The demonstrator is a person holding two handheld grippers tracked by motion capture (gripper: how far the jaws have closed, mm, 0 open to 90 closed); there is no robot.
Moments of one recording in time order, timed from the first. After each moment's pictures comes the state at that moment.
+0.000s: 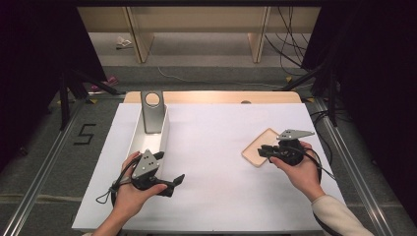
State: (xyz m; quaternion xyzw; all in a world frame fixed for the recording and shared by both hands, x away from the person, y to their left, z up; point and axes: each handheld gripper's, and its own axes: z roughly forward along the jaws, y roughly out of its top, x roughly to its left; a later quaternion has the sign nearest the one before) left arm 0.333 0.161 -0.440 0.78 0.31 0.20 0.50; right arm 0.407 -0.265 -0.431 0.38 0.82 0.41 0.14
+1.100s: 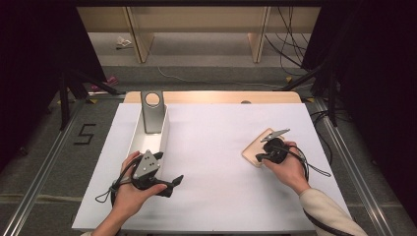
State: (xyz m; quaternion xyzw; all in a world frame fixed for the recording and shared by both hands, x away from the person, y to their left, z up) left arm 0.335 0.162 -0.445 0.79 0.30 0.21 0.48; right arm 0.430 -0.242 -0.459 0.41 0.87 0.27 0.11
